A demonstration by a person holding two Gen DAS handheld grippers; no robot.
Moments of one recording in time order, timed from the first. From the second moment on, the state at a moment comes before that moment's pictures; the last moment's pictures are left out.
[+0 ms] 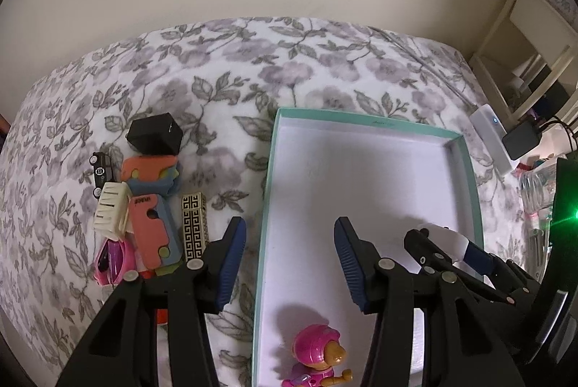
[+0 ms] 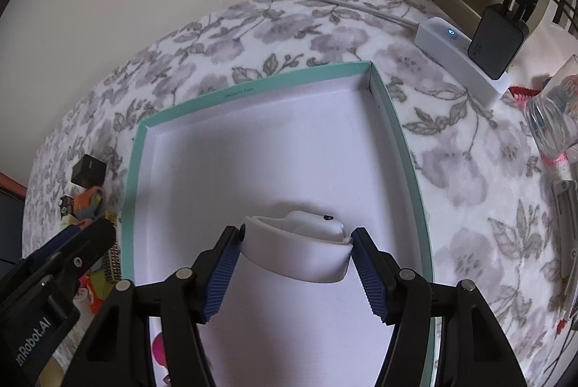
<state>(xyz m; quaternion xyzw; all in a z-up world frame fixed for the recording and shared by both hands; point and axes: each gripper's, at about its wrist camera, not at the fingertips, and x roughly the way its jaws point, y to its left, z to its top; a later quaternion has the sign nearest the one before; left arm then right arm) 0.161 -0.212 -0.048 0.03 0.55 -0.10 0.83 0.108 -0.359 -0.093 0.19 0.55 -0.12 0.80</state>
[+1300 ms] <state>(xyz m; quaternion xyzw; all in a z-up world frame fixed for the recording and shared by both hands) 0.142 -0.156 -0.050 0.00 0.54 0.08 0.84 0.095 -0.352 -0.062 0.16 0.53 -0.15 0.82</state>
